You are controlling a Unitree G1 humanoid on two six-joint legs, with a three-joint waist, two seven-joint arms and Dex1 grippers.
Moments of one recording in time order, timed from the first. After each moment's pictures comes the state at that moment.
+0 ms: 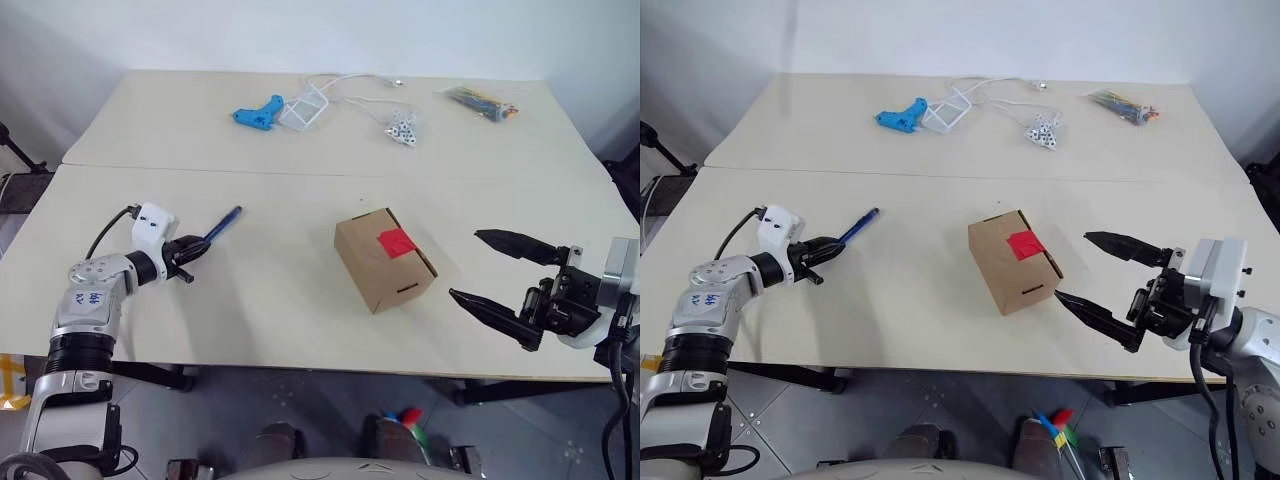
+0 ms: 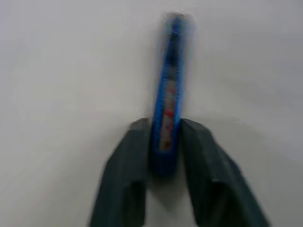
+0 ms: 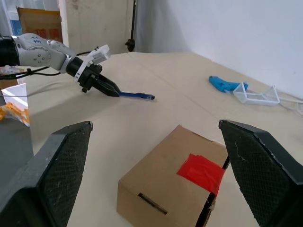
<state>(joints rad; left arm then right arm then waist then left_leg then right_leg) -0.54 0.67 0.13 0.47 -0.20 0.33 -0.72 0.05 -0.74 -0.48 -0.55 0.81 0.32 1.00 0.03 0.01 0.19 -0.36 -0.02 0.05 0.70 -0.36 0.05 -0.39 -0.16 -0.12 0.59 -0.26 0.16</state>
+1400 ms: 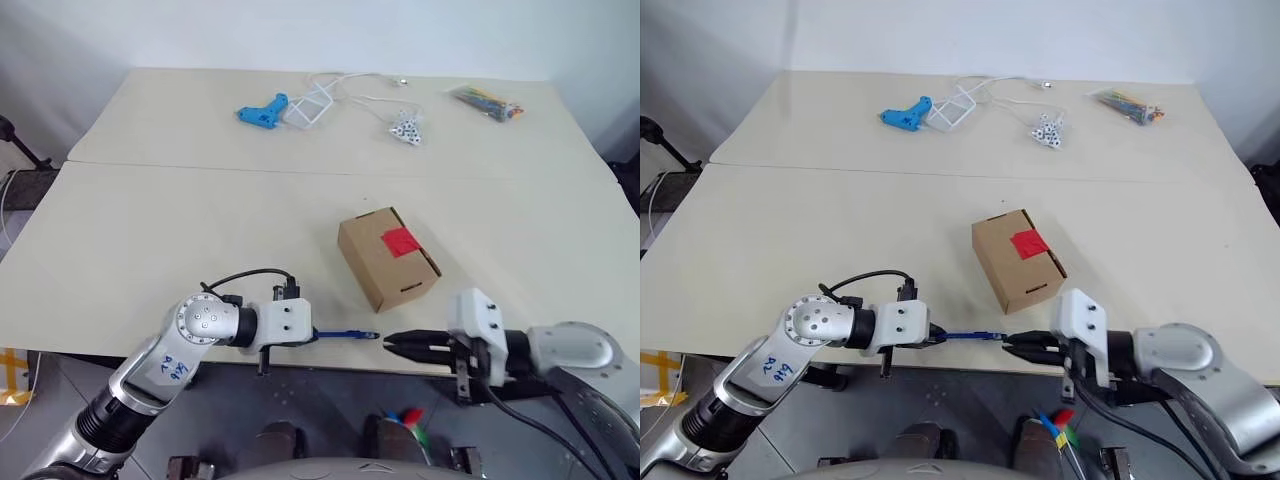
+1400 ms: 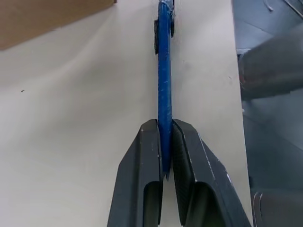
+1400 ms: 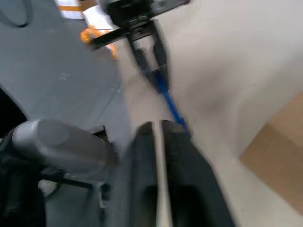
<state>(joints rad) -0.33 0.68 -0.40 -0.49 0.05 0.52 -0.95 -0.08 -0.88 0.03 -0.62 0.62 0.60 0.90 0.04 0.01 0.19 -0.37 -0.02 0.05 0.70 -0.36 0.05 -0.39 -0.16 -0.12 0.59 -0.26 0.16</state>
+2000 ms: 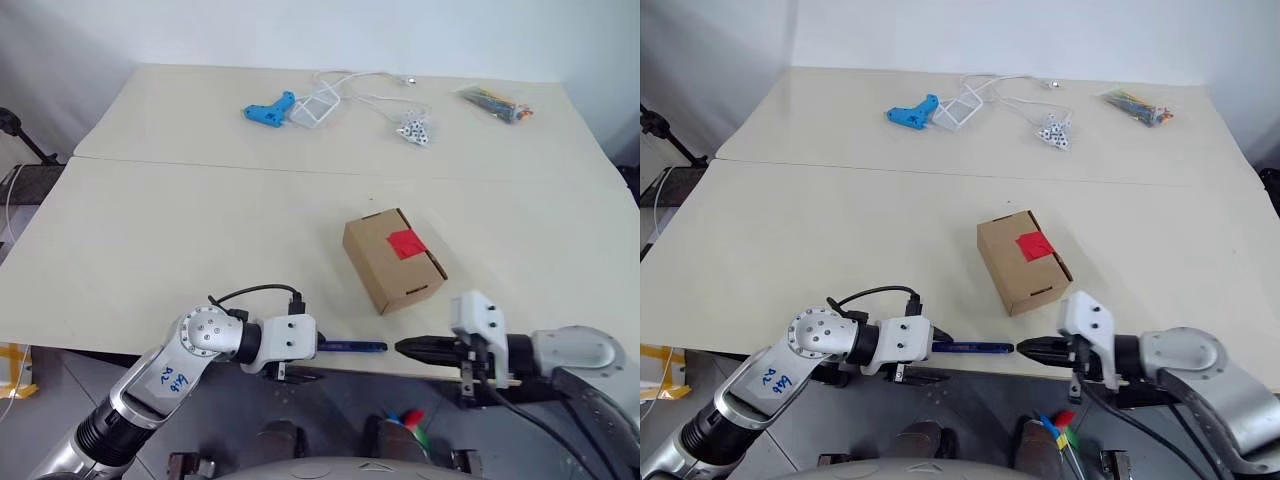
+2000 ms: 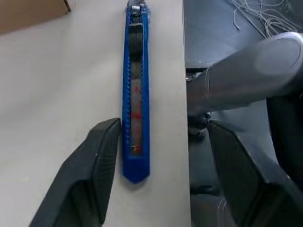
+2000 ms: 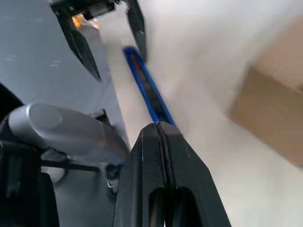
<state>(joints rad) -0.28 0.69 -0.39 -0.50 -0.05 0.52 -1.00 0.11 -0.92 -0.14 -0.61 0.62 0.59 0.99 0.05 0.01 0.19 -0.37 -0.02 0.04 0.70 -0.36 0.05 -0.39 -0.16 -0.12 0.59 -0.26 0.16</state>
